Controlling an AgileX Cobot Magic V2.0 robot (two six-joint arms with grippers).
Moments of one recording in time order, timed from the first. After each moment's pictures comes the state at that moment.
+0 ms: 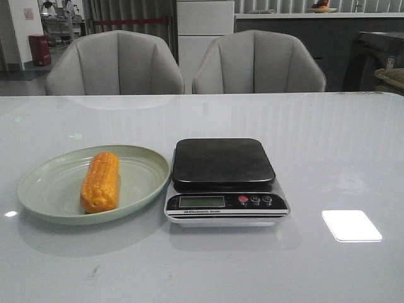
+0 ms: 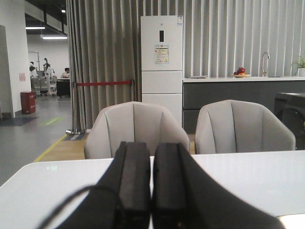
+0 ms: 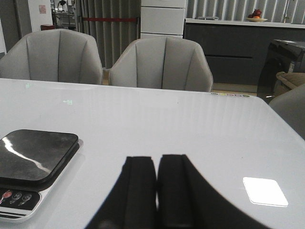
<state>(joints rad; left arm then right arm) -0.09 0.08 -0.21 0.00 0.01 -0.01 0.07 -0.01 0.03 0.06 0.03 -0.05</state>
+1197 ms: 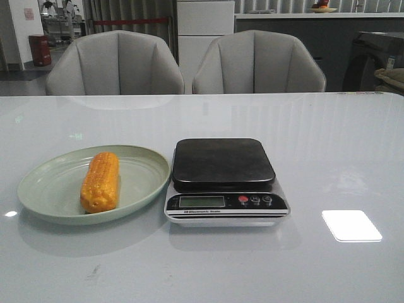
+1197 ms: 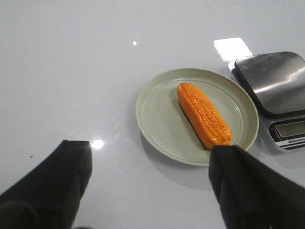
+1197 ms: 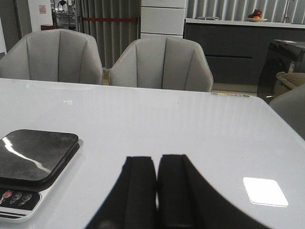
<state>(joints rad) -0.23 0.62 -0.55 -0.05 0.53 -0.01 0.07 -0.01 0.03 0.06 0.03 -0.05</state>
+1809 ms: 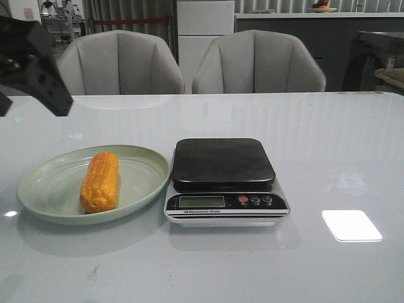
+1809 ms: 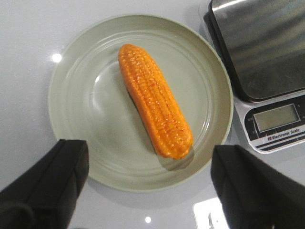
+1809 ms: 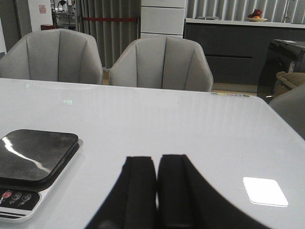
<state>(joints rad) -0.39 1.36 -0.90 -0.15 0.52 -0.04 0.07 -0.01 0.03 0.06 0.03 -0.05</state>
